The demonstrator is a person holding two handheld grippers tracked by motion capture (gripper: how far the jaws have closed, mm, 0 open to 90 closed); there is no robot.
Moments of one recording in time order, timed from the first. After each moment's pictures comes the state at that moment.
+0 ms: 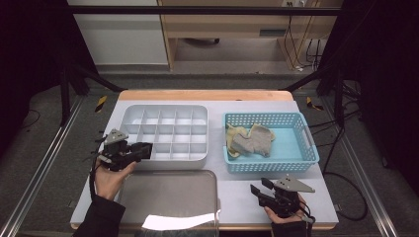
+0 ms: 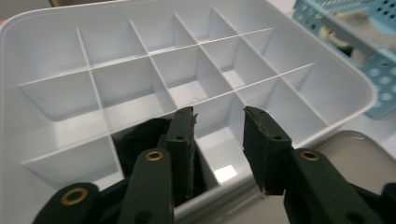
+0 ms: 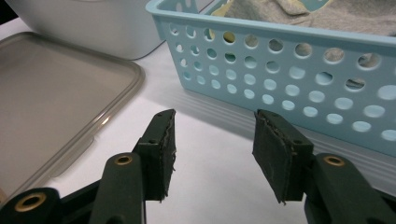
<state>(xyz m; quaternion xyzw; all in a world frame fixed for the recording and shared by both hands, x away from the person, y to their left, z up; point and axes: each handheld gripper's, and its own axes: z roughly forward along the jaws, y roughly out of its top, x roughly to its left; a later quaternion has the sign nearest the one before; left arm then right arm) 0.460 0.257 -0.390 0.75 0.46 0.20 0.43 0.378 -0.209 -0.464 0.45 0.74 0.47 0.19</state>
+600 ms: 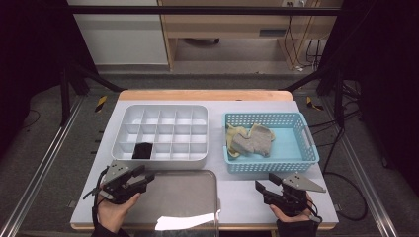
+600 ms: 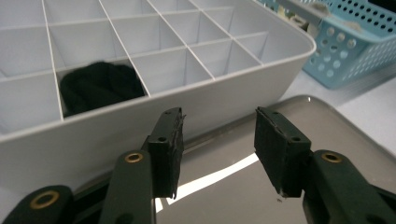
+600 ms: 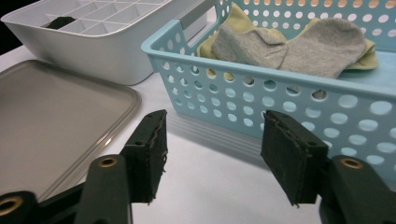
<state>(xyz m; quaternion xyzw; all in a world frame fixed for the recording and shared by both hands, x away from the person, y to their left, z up) 0.395 0.247 -0.430 0.74 0.45 0.20 0.46 0.375 -0.220 -0.445 0.46 0.72 0.48 0.21</state>
